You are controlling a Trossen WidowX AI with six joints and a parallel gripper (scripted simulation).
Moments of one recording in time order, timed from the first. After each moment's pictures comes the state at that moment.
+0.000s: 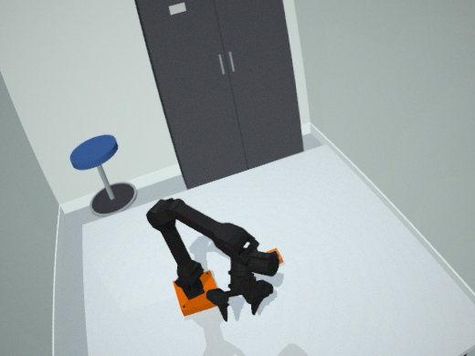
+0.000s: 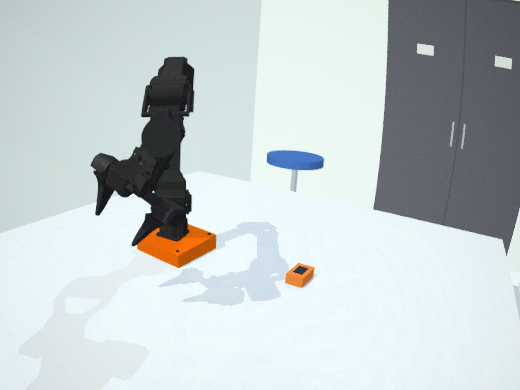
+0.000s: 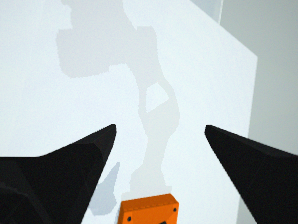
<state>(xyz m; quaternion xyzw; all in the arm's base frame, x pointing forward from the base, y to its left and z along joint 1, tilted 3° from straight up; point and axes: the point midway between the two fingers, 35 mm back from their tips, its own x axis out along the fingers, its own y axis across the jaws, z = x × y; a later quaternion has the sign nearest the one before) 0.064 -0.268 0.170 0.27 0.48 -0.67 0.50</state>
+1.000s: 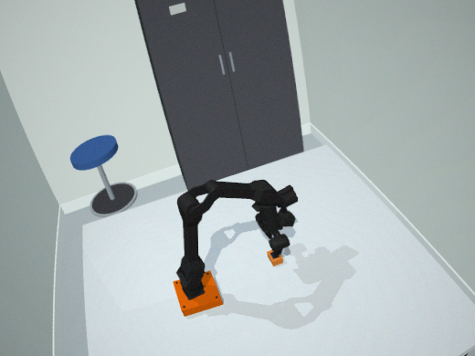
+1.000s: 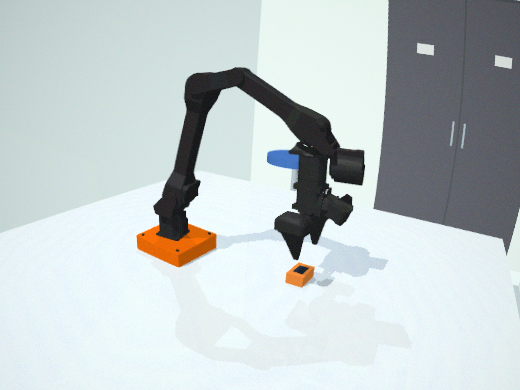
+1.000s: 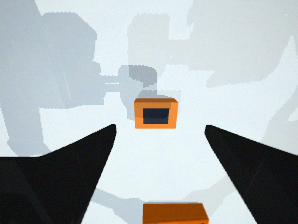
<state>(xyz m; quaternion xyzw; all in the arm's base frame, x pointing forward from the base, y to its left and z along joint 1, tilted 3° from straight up) 0.331 -0.016 0.084 0.06 0.67 -0.09 0.73</state>
